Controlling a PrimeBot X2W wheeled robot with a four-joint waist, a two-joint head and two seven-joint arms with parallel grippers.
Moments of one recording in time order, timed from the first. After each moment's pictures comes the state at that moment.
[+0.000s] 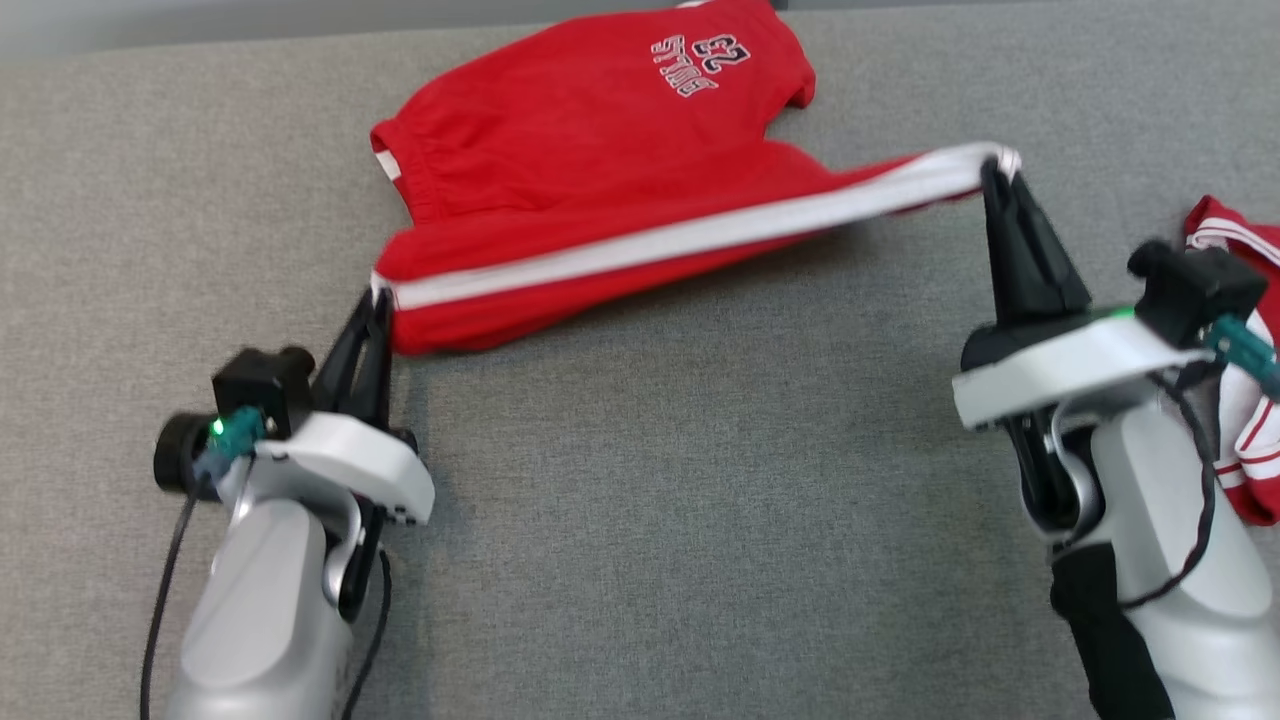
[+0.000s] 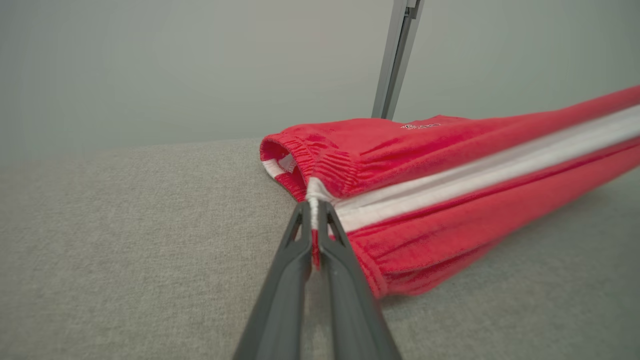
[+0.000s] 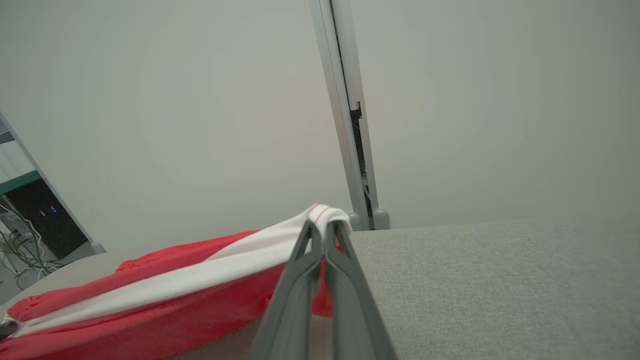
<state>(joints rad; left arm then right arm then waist) -0.54 0.06 -0.07 0.66 -0.15 -0.11 -0.26 -0.63 -0.06 0.12 0.47 0.33 0.13 -0.26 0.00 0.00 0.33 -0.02</state>
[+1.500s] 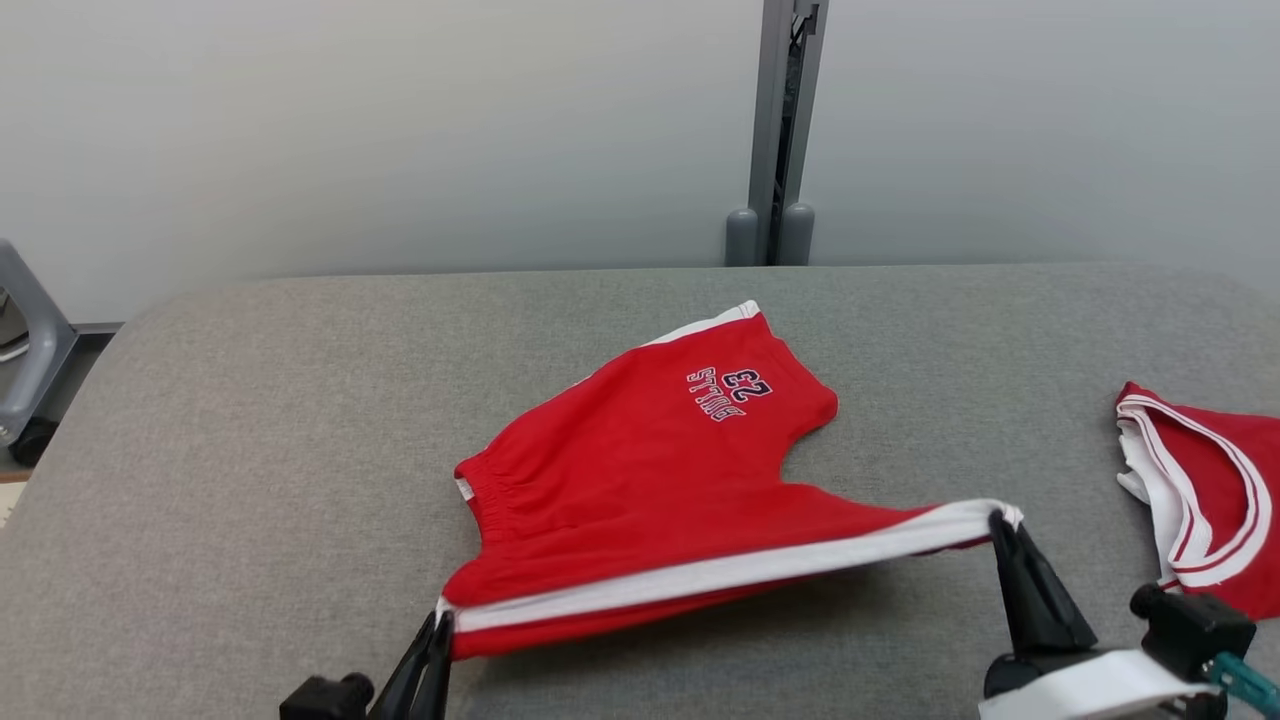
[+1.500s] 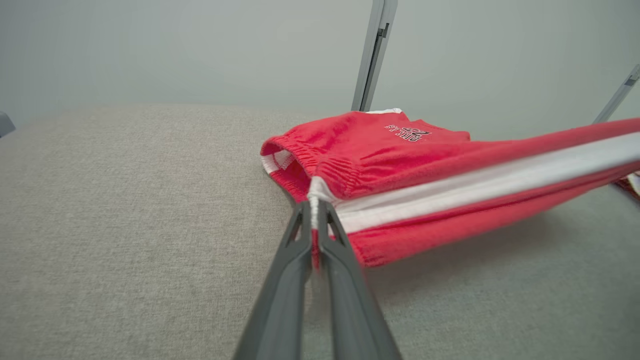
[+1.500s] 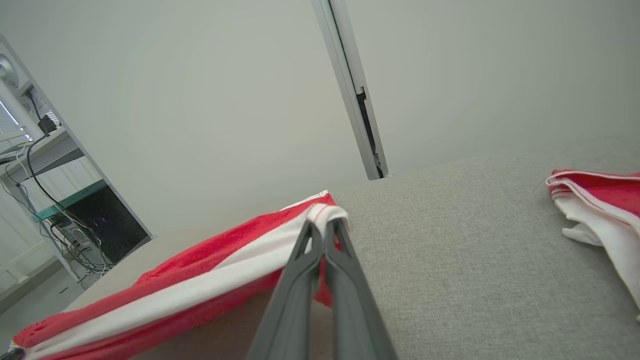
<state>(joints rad) 0.07 0.04 -0.15 0.38 -0.21 -0.11 -0.26 -0.01 -0.06 0.11 0.26 0.45 0.13 -0.26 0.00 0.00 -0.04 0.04</state>
